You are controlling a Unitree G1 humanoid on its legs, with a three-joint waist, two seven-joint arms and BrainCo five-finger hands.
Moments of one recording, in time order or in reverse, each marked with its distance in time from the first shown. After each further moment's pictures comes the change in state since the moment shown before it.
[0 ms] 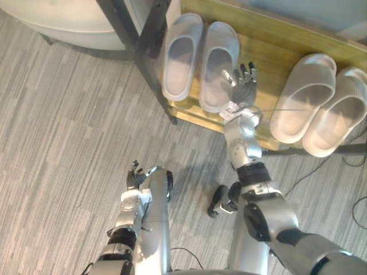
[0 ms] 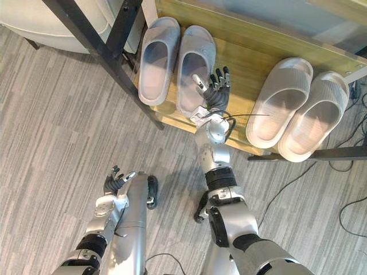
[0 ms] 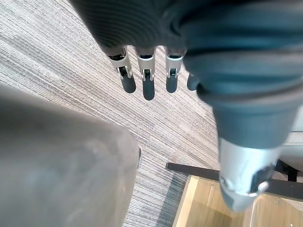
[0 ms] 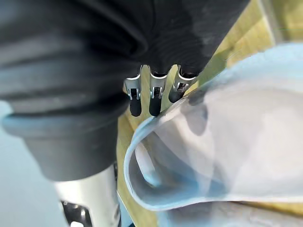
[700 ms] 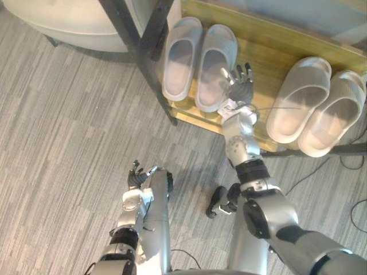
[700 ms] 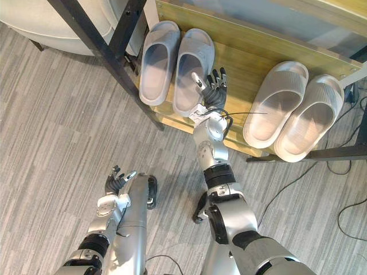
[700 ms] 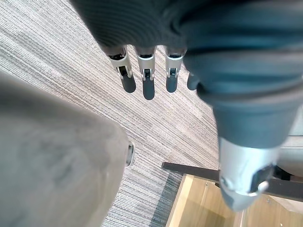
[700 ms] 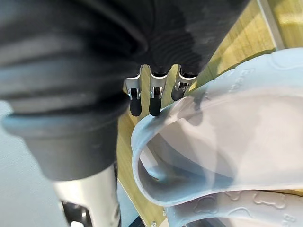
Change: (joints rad) left arm -0.002 -0.016 0.008 -0.003 -0.002 0.000 0.015; right arm -0.035 -0.015 0.001 0.035 0.032 0.013 0.008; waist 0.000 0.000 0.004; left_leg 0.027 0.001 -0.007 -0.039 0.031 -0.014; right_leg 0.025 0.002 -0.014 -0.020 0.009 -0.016
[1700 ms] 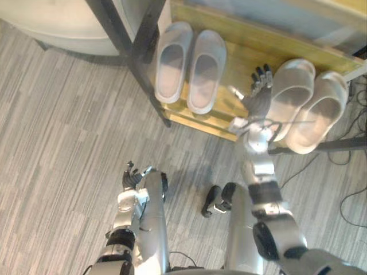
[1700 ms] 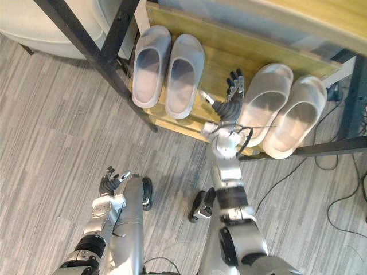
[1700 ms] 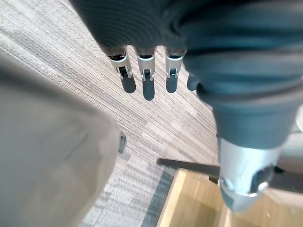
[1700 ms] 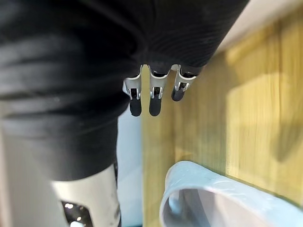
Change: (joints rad) left arm 0.084 0.017 0.015 -0.023 0.019 -0.005 -0.010; right arm 0.444 -0.053 0.122 -0.439 -0.568 0.032 -0.016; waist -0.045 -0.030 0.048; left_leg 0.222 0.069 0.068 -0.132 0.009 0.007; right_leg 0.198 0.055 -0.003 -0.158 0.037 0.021
